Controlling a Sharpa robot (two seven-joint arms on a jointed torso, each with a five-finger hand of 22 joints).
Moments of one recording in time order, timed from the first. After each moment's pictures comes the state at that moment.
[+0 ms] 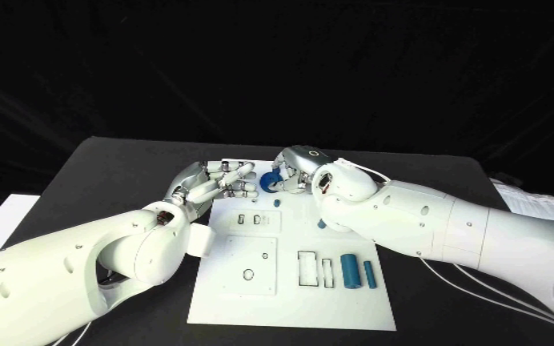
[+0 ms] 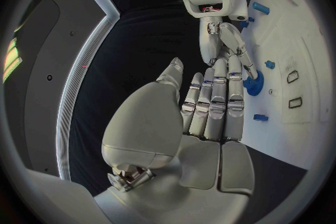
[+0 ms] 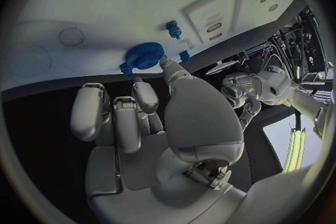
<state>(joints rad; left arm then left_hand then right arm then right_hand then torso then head) 1.16 -0.89 0.01 1.71 -0.07 -0.40 0.36 1.39 0.00 0.04 0.12 0.08 0.98 0.19 0.09 0.07 1.07 0.14 0.09 0.07 1.14 0.10 0.18 0.27 0.18 1.05 0.20 0.30 0.14 1.22 -0.48 -0.01 1.25 -1.61 -0.38 -0.29 1.22 -0.10 0.18 0.09 0.16 0.91 0.16 0.07 0.07 1.32 0.07 1.15 1.20 1.47 -0.01 1.50 1.31 0.10 1.37 0.09 1.34 1.11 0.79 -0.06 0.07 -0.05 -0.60</state>
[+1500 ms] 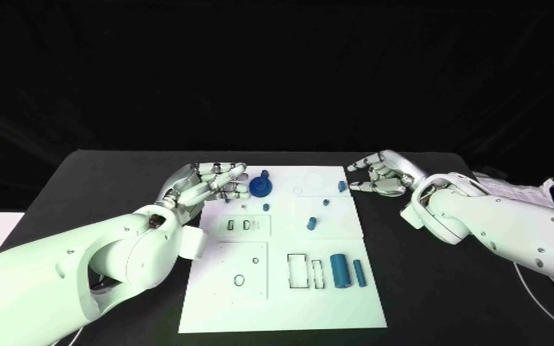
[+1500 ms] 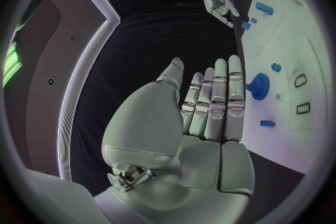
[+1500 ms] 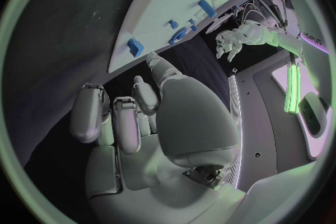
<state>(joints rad) 1.15 -0.90 0.01 1.68 -0.07 -0.38 0.39 1.39 0.00 0.04 0.11 0.08 0.98 0.19 0.09 0.07 1.08 0.14 0.09 0.07 1.14 0.09 0.17 0.28 0.18 1.05 0.20 0.30 0.14 1.16 -0.92 -0.01 1.26 -1.01 -0.40 0.26 1.36 -0.08 0.18 0.00 0.20 0.94 0.16 0.07 0.08 1.33 0.06 1.16 1.23 1.47 -0.01 1.50 1.31 0.10 1.37 0.09 1.34 1.13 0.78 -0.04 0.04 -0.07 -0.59</state>
